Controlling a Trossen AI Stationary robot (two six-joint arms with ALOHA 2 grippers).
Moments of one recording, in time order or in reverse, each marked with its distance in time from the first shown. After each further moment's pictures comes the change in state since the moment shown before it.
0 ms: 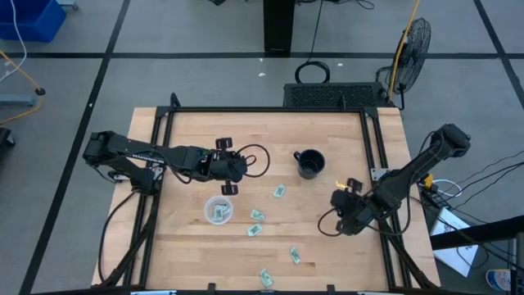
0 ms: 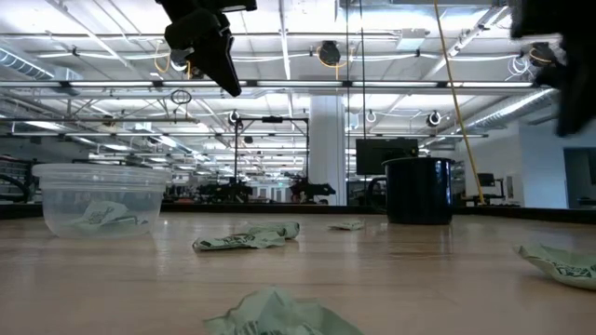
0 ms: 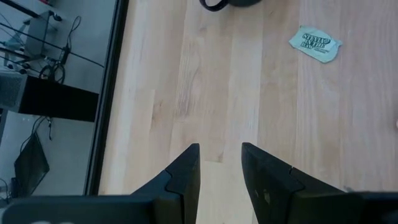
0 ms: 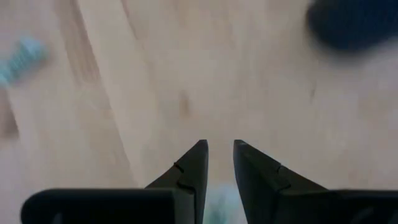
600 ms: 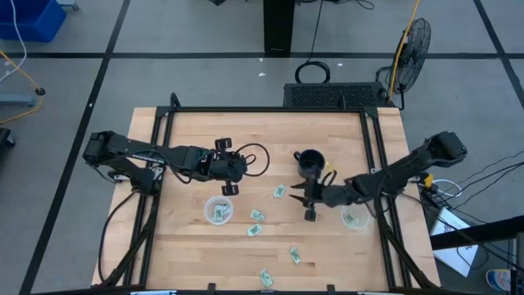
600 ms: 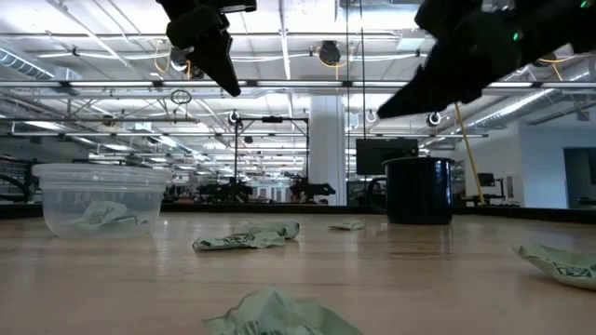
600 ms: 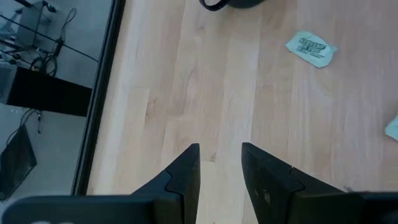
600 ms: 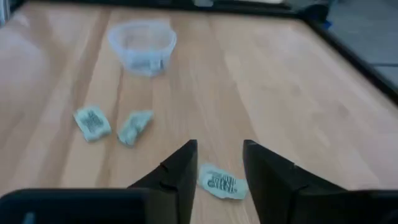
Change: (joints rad) left arm 0.000 0.000 0.000 -0.002 0.020 -0.051; right arm -0.319 0.150 -0.264 1.208 0.137 -0.806
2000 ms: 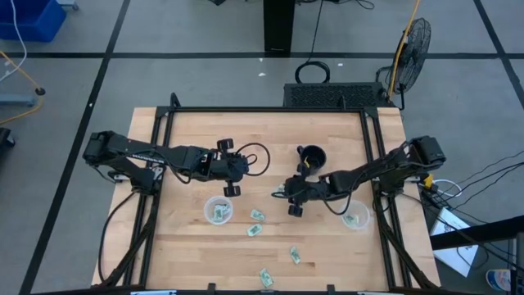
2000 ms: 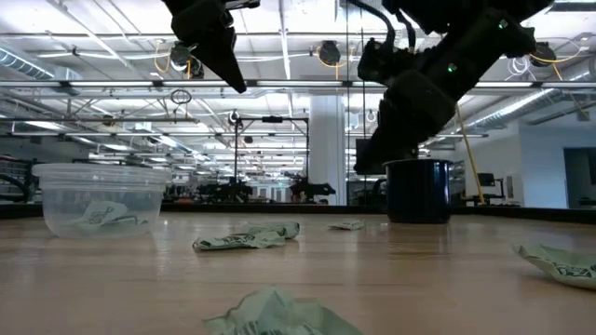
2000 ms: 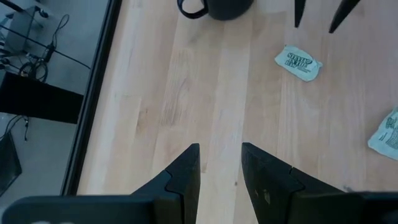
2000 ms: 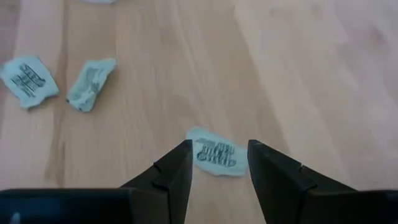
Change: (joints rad) left arm 0.000 0.000 0.000 0.043 0.028 0.000; right arm -0.129 0.248 0.259 -0.341 -0.138 0.130
